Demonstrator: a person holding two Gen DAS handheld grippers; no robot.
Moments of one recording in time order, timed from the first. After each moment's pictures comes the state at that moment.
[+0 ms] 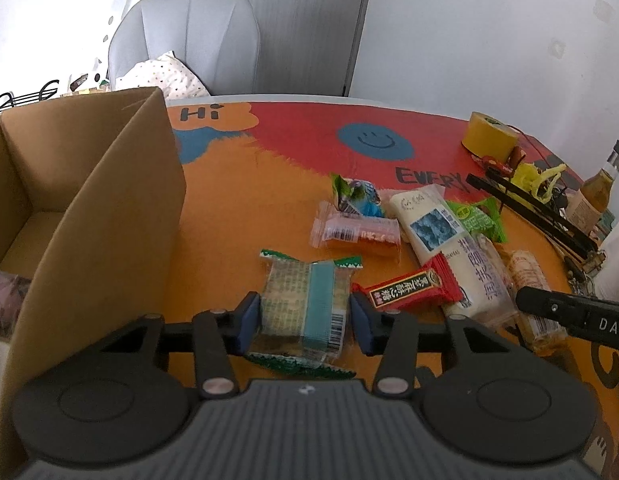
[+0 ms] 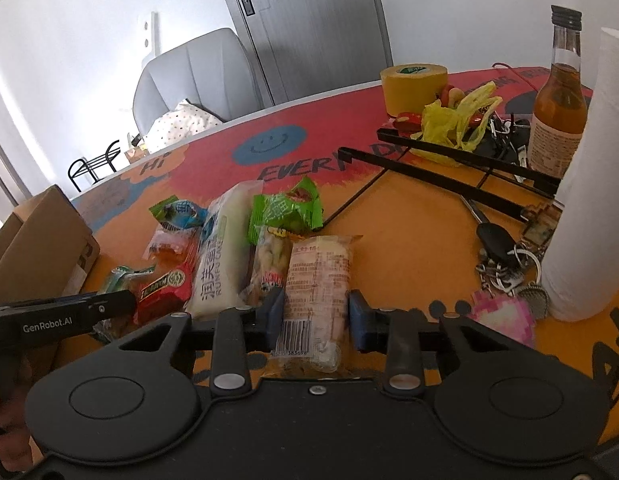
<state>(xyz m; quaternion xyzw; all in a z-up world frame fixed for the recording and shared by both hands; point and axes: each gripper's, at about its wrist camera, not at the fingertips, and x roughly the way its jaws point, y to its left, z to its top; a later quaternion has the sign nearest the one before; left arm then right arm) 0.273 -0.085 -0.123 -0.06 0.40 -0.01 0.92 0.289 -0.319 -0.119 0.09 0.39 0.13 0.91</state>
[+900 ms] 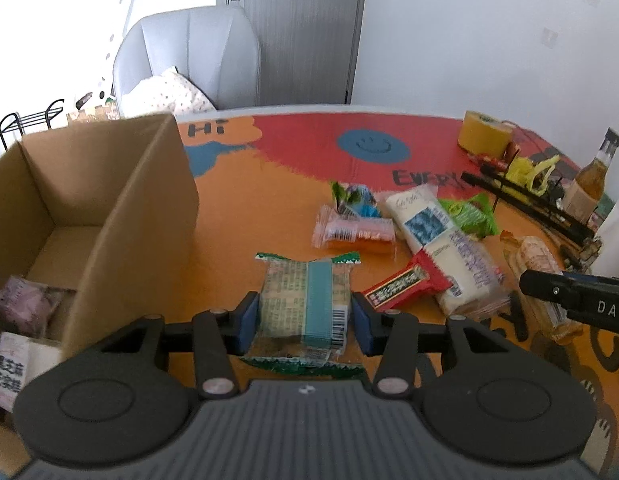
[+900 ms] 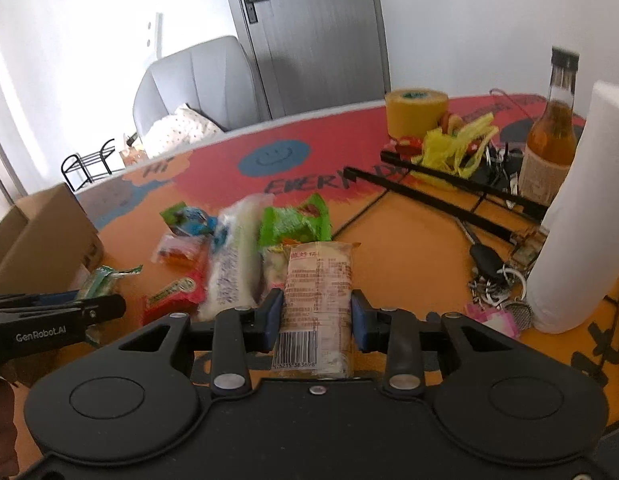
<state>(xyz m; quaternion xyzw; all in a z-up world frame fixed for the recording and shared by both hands) 0.256 -0.089 -0.106 -0.03 0.38 0.00 0.92 0.274 -0.307 -0.096 0.06 0.36 0.12 0.92</state>
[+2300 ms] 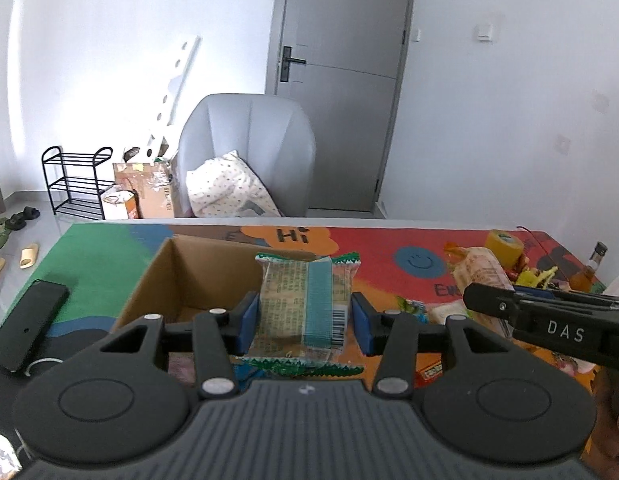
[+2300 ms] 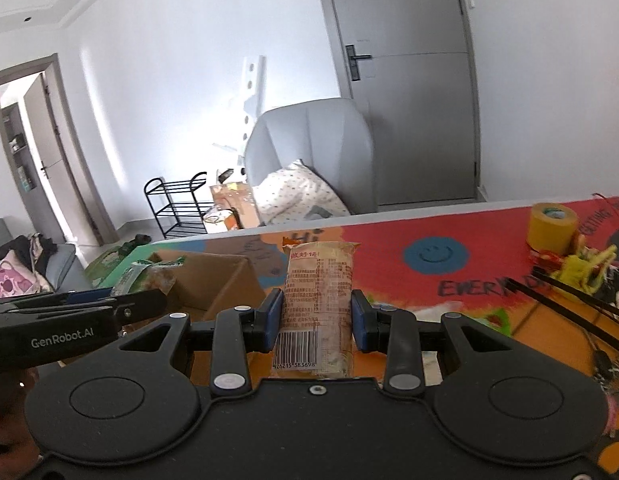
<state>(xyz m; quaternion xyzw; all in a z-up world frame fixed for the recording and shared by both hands) 0.195 -0.002 -0.011 -0.06 0.27 0.05 0.96 0.252 -0.192 -0.015 0.04 0.27 0.24 0.93</state>
